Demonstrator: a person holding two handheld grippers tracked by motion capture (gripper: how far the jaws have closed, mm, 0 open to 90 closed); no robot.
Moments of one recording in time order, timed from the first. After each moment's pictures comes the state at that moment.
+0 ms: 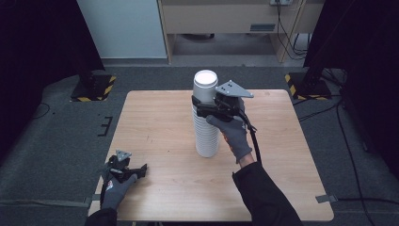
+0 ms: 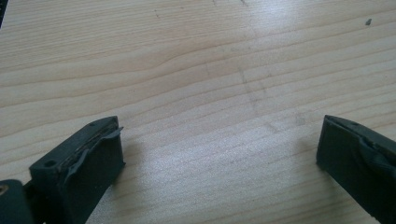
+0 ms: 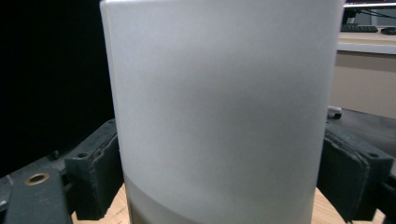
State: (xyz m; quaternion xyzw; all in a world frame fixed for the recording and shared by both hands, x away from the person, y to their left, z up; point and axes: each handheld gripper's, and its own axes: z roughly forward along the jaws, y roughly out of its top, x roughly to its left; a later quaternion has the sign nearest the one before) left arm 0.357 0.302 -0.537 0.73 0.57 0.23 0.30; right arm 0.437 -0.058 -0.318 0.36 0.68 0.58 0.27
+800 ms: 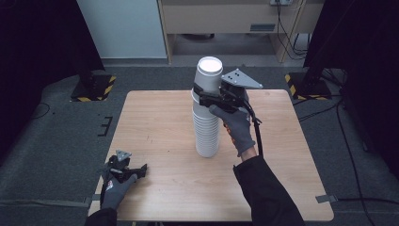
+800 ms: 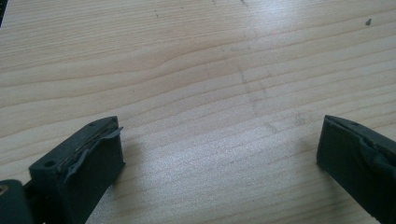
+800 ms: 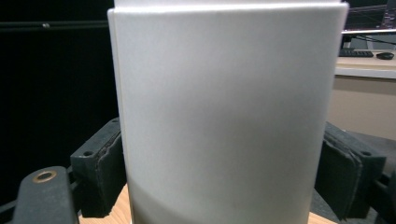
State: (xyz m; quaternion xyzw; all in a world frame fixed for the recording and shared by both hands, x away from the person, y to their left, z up) left arm 0.357 0.302 -0.537 0.73 0.57 0.23 0.30; right arm 0.437 -0.066 -0.283 0.35 0.65 0.62 0.27
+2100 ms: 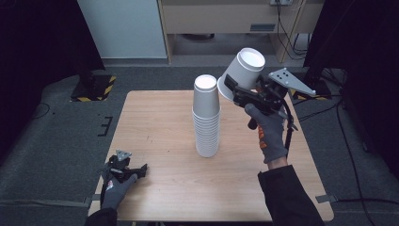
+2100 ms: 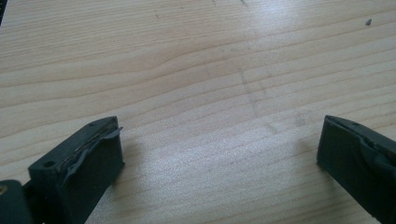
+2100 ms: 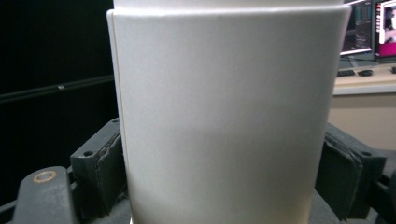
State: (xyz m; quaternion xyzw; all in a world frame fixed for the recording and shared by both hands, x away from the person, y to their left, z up) left arm 0.358 0.302 -0.537 0.73 0.57 0.23 0.30; right arm 0.400 -0.144 -0.256 0.37 0.57 0.68 0.26
